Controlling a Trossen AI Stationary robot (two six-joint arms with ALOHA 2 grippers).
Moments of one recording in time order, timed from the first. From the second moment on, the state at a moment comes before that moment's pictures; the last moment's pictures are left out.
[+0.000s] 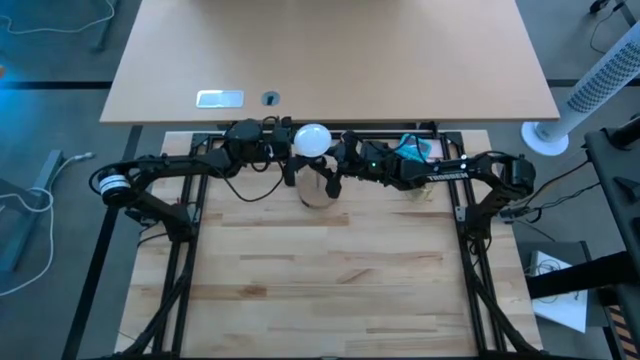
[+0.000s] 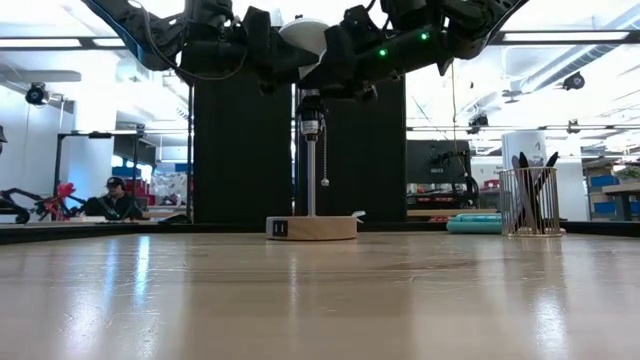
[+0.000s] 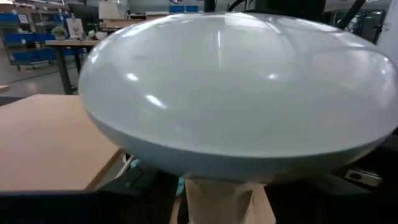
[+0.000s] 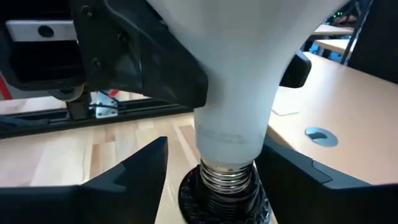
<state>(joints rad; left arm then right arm) 0.49 1.42 0.84 0.59 0.40 0.01 -0.24 1.60 1.00 0.46 0.08 -0.06</state>
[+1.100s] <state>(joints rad) 0.49 1.42 0.84 0.56 0.38 0.01 -0.36 1.61 1.10 0.35 -0.31 -0.09</state>
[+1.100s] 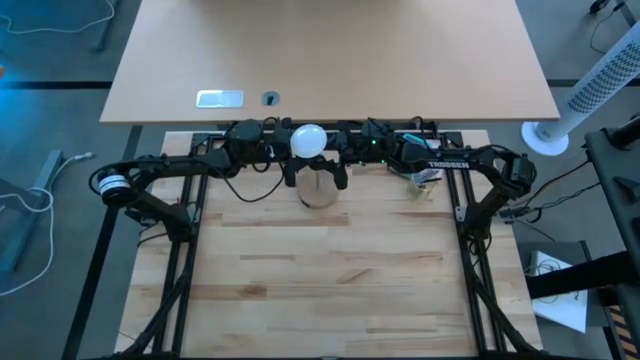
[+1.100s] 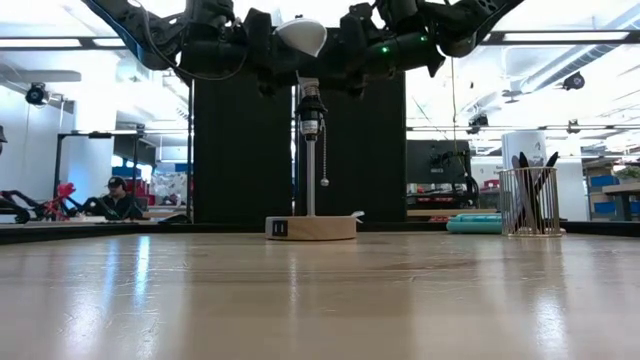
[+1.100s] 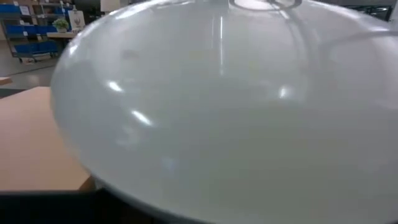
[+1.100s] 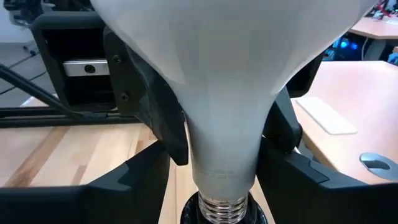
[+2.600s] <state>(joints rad) 0.49 1.42 0.84 0.58 0.38 -0.01 -0.37 1.64 1.13 0.35 -0.32 -0.09</state>
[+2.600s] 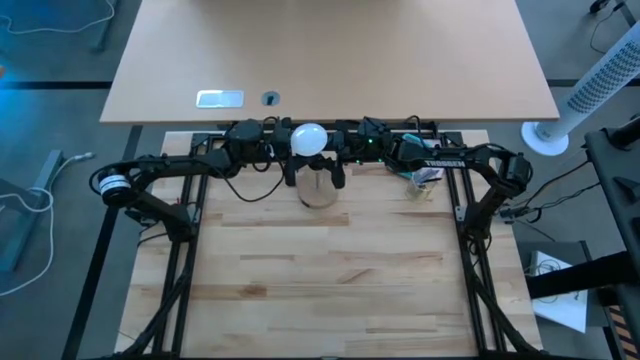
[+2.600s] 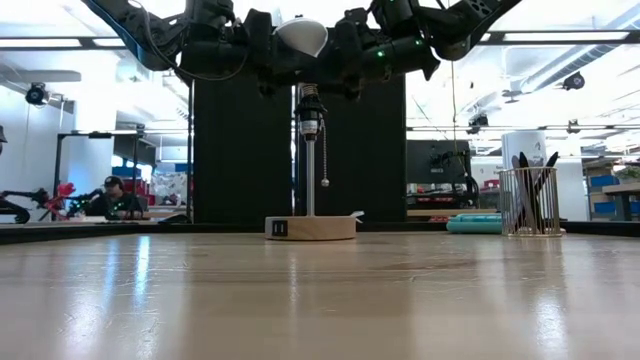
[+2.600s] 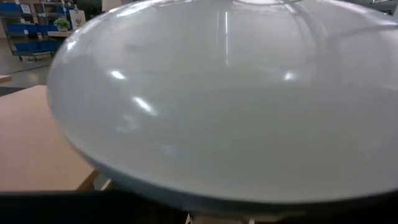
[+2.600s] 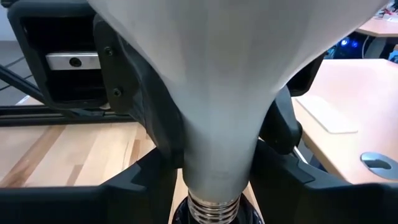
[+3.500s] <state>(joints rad) 0.49 1.42 0.84 0.58 0.38 0.00 -0.37 1.64 1.11 0.41 -0.31 -0.06</state>
